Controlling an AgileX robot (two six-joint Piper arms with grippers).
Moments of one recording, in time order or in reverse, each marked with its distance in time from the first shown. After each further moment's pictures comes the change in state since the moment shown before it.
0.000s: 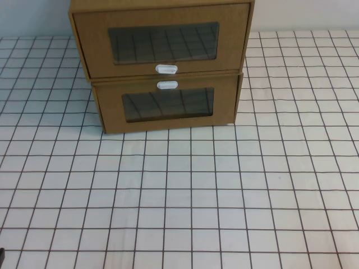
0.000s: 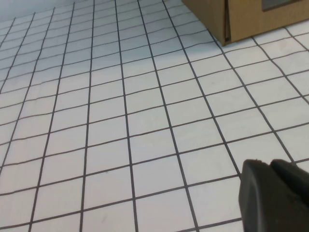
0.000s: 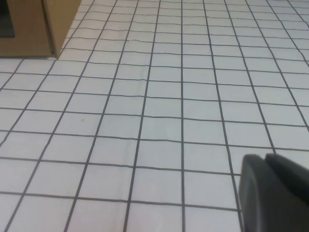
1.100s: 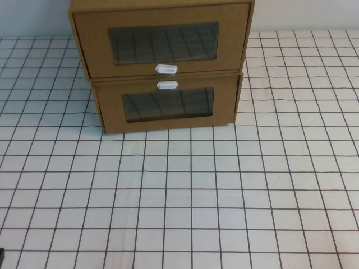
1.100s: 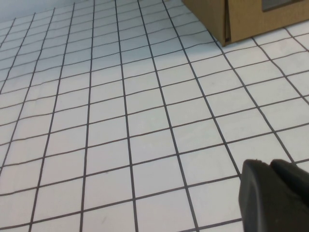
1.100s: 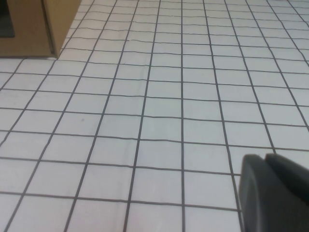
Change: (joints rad) right arm 0.000 0.000 0.000 0.000 0.000 0.000; left arm 0.000 0.000 0.000 0.000 0.000 0.000
